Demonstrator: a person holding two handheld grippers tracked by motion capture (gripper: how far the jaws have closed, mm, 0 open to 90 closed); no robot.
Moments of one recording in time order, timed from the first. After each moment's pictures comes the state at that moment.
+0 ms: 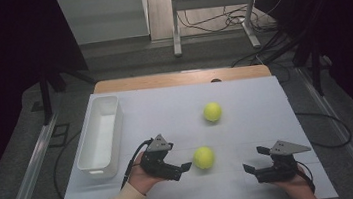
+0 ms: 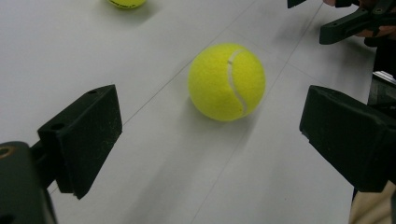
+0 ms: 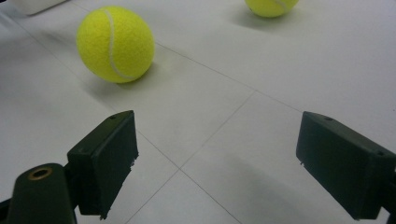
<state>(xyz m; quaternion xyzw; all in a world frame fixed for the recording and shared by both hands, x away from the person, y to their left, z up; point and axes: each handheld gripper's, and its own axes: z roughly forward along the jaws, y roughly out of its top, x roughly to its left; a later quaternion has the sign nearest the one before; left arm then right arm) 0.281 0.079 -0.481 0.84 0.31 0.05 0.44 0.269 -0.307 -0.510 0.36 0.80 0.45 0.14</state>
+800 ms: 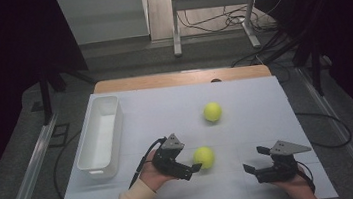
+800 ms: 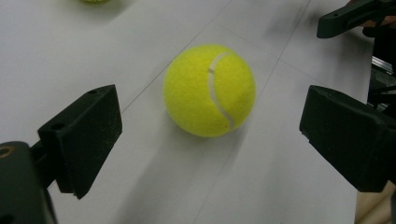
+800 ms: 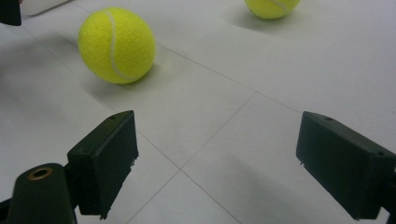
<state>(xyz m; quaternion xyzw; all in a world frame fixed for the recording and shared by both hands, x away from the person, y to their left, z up) 0.292 0.049 -0.489 0.85 0.29 0.03 0.43 0.269 -0.307 -0.509 0.35 0.80 0.46 0.14</state>
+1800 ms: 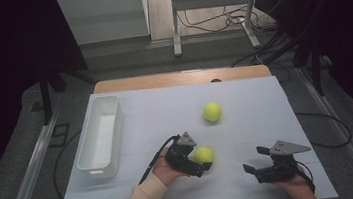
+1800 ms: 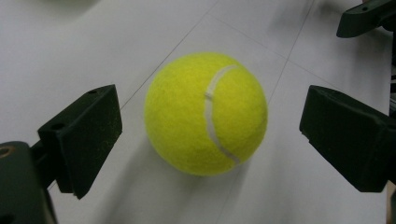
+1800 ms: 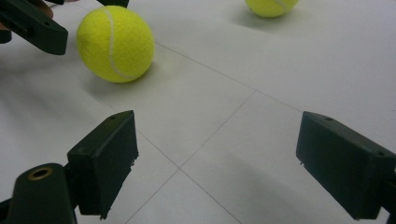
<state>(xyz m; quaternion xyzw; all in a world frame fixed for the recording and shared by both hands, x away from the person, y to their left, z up) 0.310 0.015 -0.505 0.87 0.29 0.01 0.41 0.269 -0.307 -0.510 0.36 0.81 0.45 0.14</state>
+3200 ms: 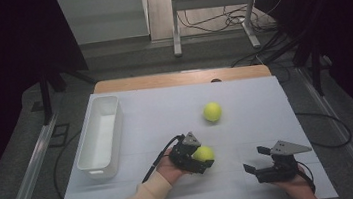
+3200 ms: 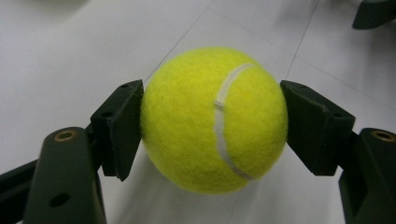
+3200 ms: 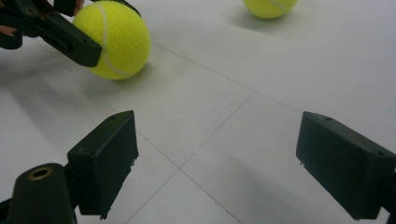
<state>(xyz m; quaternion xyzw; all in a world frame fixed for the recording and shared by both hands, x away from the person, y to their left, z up) 0.313 0.007 -0.507 0.88 0.28 0.02 0.39 0.268 -0.308 -0.509 0.36 0.80 0.46 0.14</state>
